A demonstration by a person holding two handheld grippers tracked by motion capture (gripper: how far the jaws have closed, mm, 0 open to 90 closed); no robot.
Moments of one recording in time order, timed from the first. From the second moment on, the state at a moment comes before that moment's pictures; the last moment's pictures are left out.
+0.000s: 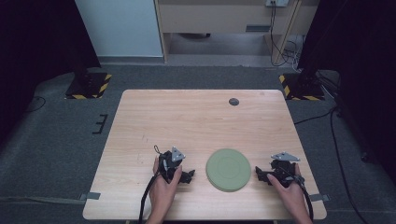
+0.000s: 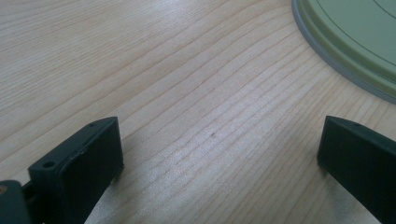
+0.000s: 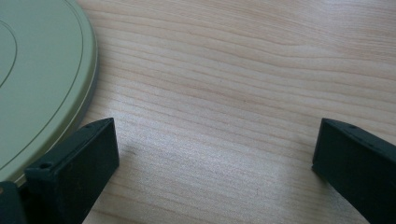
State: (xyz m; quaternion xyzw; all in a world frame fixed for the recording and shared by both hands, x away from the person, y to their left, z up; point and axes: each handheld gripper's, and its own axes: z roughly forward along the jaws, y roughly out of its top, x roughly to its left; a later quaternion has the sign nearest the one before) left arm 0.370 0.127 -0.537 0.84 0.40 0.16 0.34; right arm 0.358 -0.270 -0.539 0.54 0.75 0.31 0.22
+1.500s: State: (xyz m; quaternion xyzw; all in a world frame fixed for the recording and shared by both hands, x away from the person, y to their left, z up) left arm 0.336 0.063 -0.532 0.84 0.36 0.15 0.38; right arm 0.338 -0.250 -0.524 0.45 0.80 0.35 0.19
